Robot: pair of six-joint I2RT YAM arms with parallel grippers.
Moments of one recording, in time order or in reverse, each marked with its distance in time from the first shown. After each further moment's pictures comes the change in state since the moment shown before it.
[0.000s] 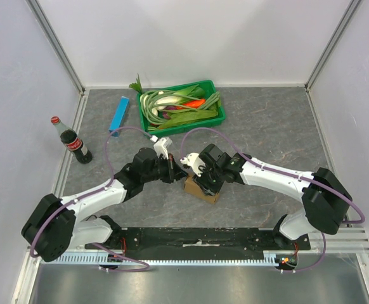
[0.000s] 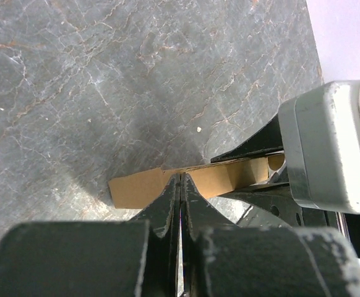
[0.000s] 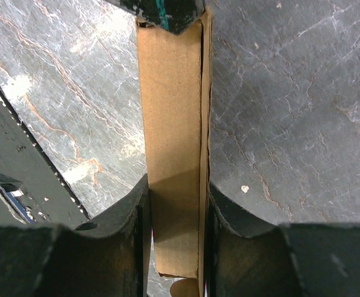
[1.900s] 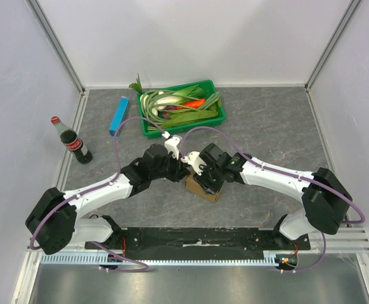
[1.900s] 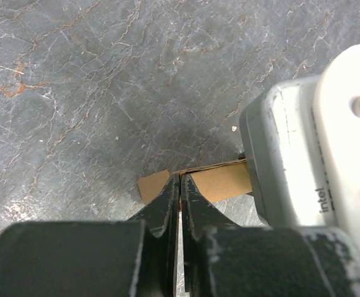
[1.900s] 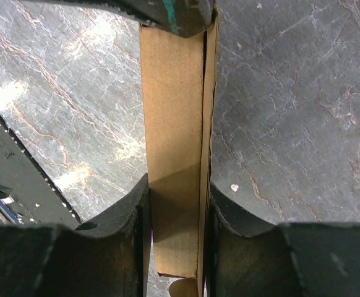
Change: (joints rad) left arm -0.090 0.064 0.130 -0.144 -0.146 0.238; right arm -0.001 0.000 0.000 0.003 0.023 0.004
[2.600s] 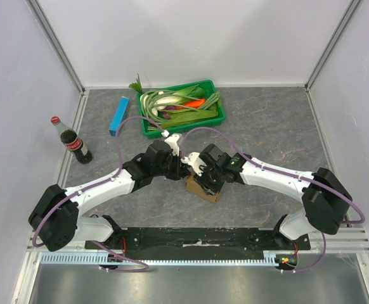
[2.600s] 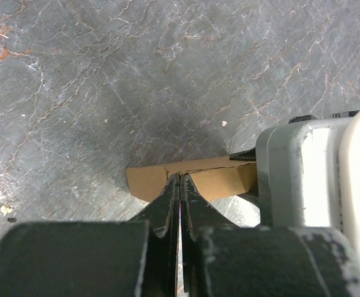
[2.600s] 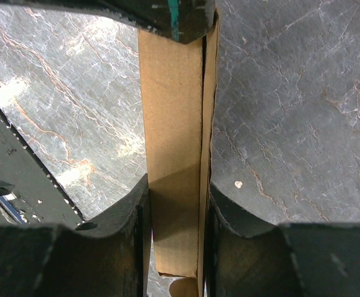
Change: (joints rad) left arm 0.003 0.041 0.084 -0.132 0.021 -0.126; right arm 0.000 0.000 0.000 -0.011 0.000 0.005
